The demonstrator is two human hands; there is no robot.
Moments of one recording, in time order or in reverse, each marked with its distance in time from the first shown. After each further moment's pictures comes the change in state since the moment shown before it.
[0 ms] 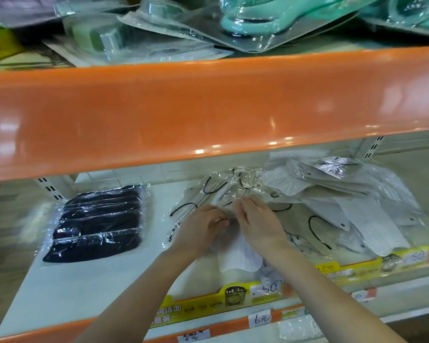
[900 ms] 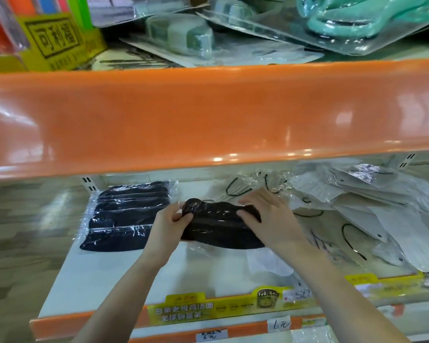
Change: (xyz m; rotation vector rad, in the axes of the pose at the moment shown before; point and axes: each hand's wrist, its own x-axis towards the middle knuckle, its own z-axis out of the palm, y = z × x) left_hand -0.049 -0.027 -0.095 -0.565 0.237 -0.564; right_hand 0.009 -0.047 -0.006 -0.012 0.147 -0.249
